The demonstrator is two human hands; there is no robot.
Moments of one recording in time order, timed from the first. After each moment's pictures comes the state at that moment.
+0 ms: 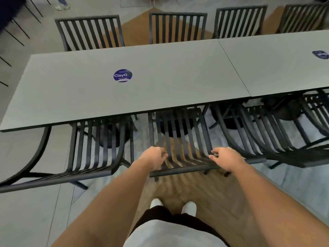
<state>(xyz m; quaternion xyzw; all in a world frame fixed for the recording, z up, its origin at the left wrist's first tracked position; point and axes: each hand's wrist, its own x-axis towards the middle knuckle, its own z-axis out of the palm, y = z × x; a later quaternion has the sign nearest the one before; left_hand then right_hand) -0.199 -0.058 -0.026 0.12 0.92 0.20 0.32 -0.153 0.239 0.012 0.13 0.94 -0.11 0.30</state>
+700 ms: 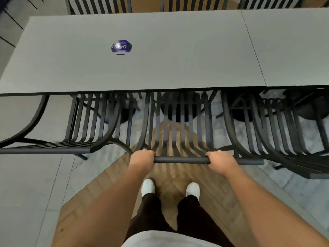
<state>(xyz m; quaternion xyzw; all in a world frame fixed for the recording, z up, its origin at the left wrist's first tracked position) -0.144 0.005 -0.074 0.04 0.94 0.00 0.33 -0.154 0.303 -0.067 -0.07 0.93 0.02 0.37</state>
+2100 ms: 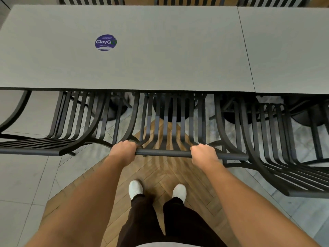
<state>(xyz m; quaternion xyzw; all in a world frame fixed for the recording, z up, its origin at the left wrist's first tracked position) -0.198 0.040 -0.091 0.02 0.95 -0.02 0.32 -0.211 0.339 -0.074 -0.12 0.94 0.05 0.31</state>
